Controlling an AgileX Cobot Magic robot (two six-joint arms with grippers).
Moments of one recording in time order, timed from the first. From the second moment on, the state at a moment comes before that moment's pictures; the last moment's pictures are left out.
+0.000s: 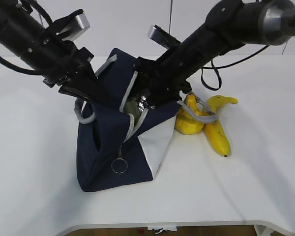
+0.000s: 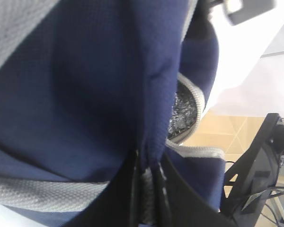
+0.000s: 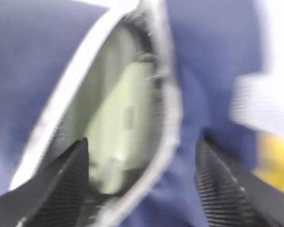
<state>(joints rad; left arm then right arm) -0.27 1.88 -1.47 -0.81 1.20 0.54 0.32 2.18 -1.79 0.77 1.00 -0.30</state>
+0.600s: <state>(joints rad) -0.27 1.88 -1.47 -0.76 1.20 0.54 0.32 2.18 -2.13 0.26 1.23 0.03</state>
